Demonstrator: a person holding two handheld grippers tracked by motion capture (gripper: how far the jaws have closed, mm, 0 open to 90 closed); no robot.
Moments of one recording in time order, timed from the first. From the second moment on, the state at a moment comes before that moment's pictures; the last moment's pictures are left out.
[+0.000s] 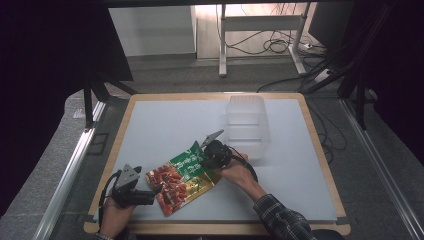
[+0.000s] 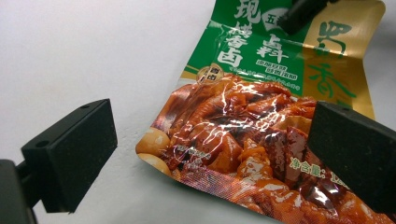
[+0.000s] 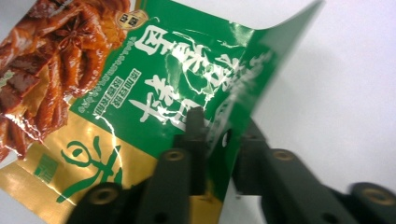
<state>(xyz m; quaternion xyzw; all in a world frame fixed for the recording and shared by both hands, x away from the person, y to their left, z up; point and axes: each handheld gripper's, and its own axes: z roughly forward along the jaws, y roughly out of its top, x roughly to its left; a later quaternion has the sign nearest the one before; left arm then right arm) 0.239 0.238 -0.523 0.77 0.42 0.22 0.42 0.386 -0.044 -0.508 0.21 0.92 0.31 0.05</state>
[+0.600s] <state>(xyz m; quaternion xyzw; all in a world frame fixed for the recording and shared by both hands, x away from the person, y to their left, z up) 0.239 0.241 -0.523 0.77 0.43 0.22 0.42 0.384 -0.048 -0.457 0.21 0.91 0.37 0.00</state>
